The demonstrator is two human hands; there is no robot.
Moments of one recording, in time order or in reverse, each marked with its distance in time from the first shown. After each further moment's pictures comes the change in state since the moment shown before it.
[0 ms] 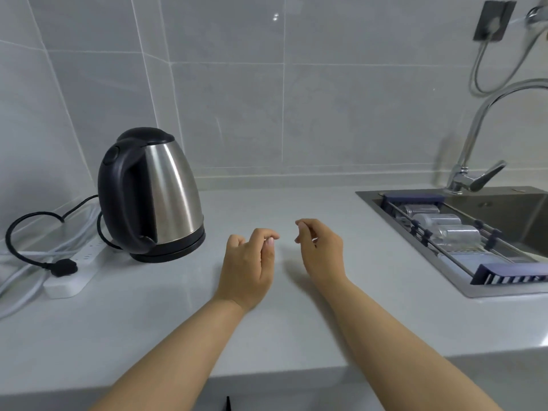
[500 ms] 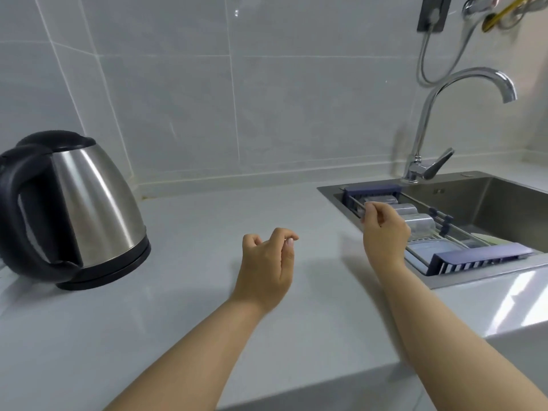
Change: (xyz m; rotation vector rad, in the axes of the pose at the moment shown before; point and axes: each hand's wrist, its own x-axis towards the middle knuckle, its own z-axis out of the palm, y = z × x) left_hand 0.018 0.055 0.083 -0.104 -0.136 0.065; right_hand 0.052 0.066 -0.145 -0.182 0.469 0.099
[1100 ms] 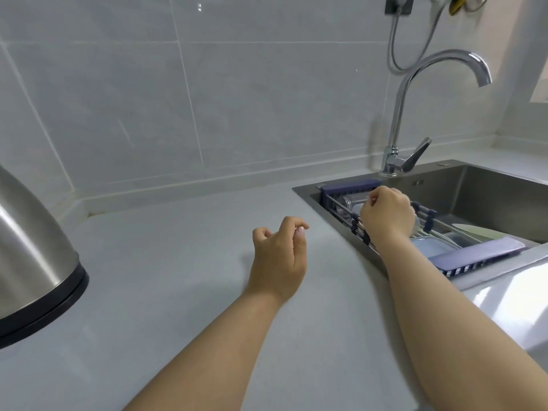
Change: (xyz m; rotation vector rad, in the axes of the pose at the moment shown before) left_hand 0.053 0.006 0.082 -0.143 -0.090 -0.030; right_hand 0.089 0.044 -0.001 -0.660 0.020 -0.052
